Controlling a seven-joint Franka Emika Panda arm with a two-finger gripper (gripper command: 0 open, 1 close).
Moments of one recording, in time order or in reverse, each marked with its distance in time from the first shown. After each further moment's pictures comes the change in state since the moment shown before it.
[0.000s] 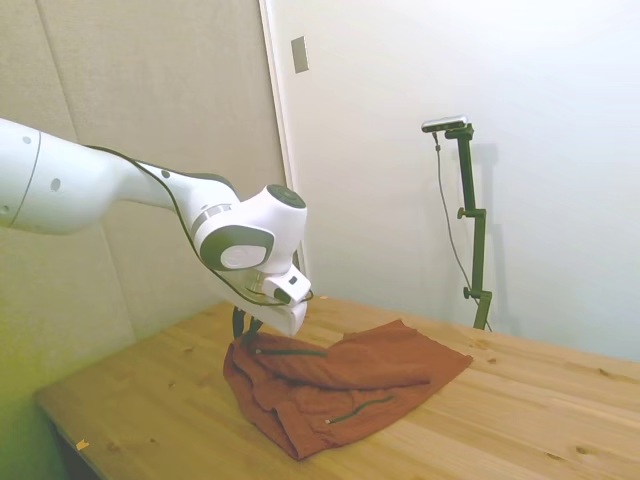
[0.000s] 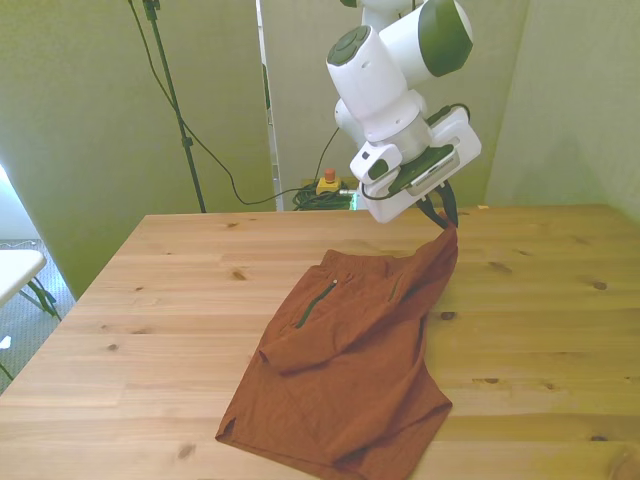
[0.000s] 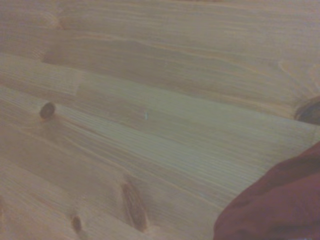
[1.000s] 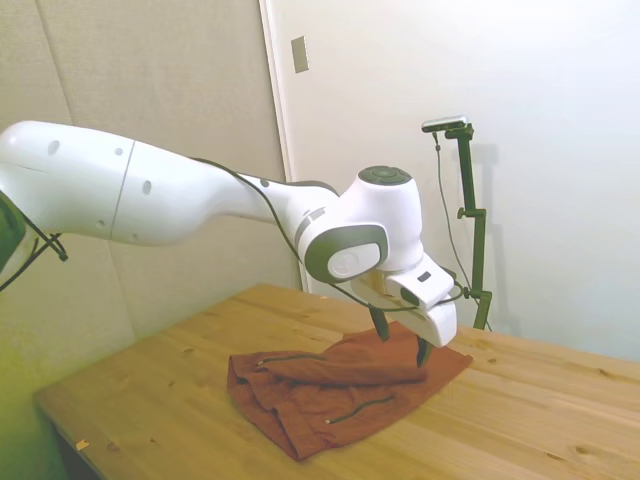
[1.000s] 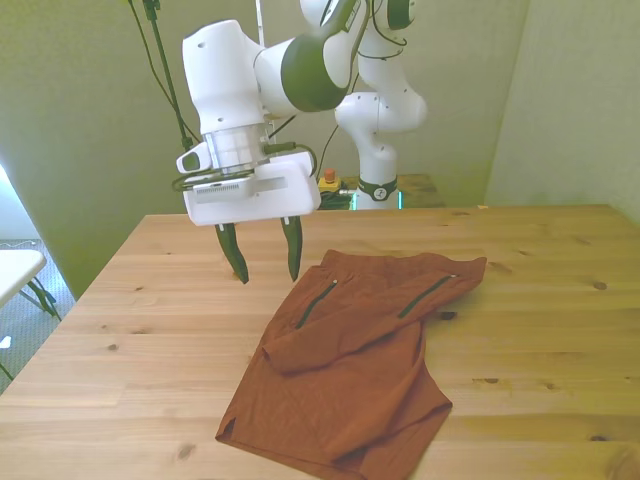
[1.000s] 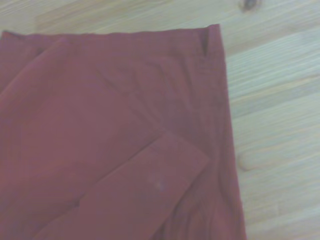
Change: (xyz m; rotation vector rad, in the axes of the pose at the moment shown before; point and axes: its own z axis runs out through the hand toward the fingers) arm 0.154 0.143 -0.136 -0.039 0.556 0.539
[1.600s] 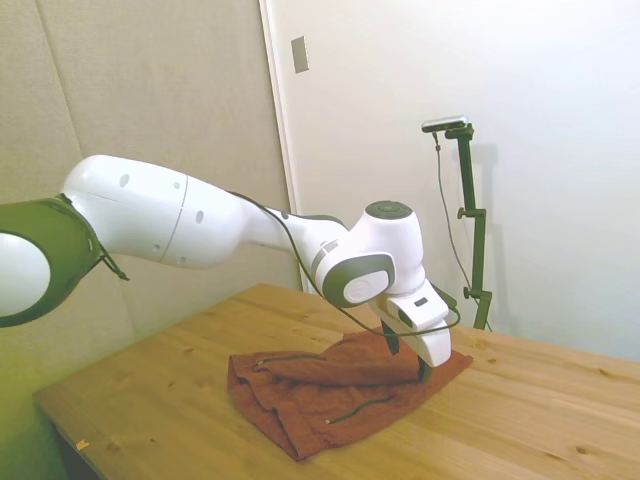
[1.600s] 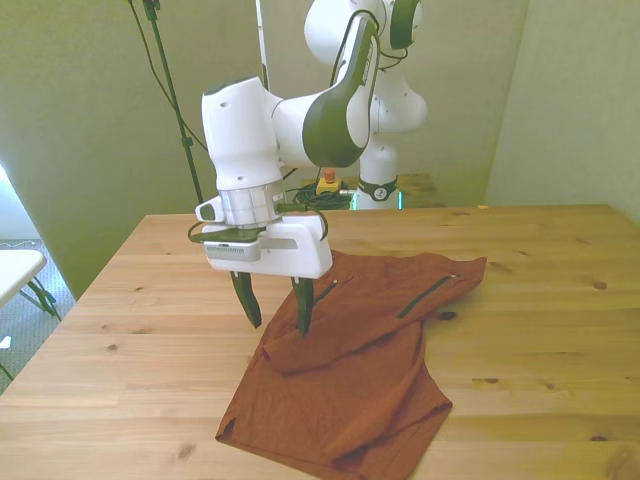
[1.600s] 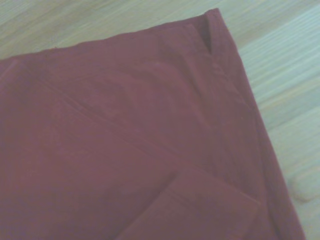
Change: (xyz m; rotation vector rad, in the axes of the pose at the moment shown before) arm 0.000 -0.028 0.073 -0.016 -0.005 0.136
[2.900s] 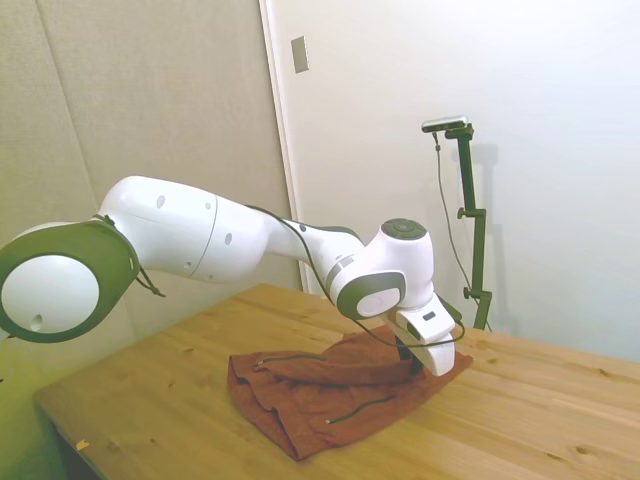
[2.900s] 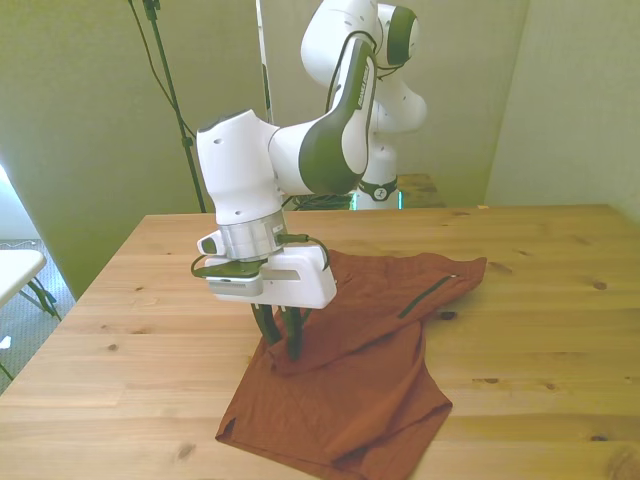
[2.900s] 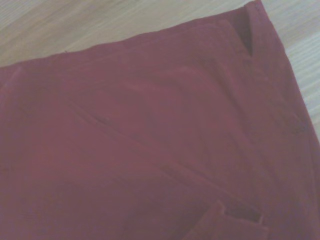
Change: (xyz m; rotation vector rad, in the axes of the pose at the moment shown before) arm 0.005 -0.012 0.029 0.031 -0.046 0.006
